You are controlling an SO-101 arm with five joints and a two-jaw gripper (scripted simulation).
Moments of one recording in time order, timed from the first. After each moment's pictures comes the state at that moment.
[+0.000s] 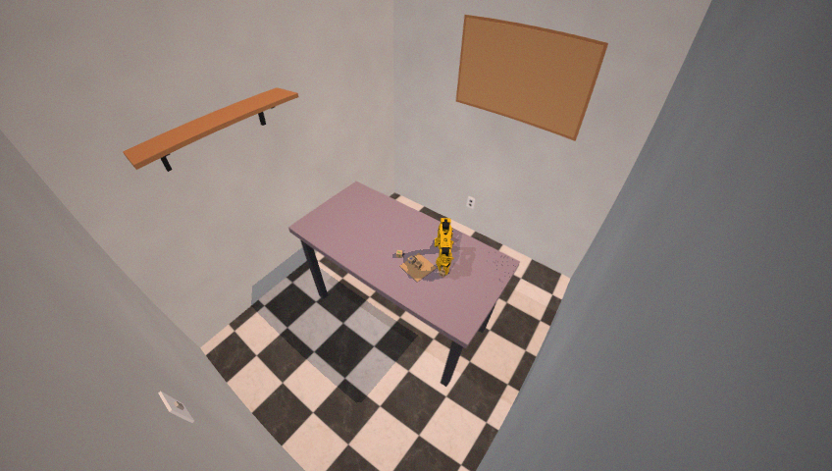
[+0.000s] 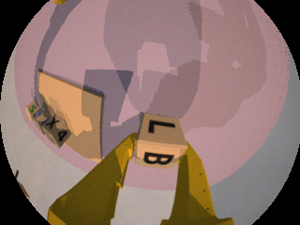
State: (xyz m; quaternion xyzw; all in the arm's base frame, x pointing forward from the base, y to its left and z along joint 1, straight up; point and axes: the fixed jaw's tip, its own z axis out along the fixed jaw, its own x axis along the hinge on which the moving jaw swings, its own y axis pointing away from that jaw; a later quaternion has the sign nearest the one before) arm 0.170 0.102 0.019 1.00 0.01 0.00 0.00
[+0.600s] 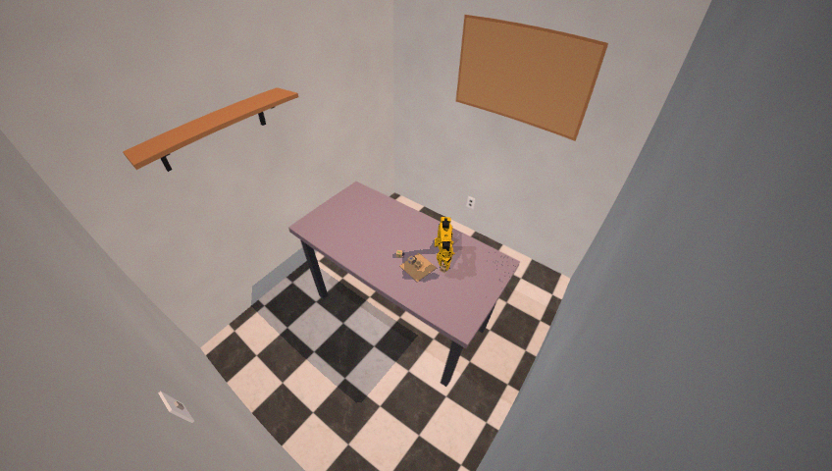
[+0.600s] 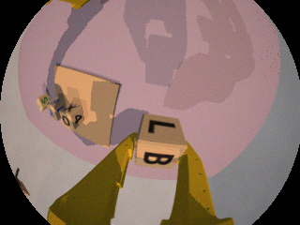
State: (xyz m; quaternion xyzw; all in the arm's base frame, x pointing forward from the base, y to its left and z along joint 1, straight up) arm 0.171 0.103 0.058 1.00 0.01 0.00 0.00
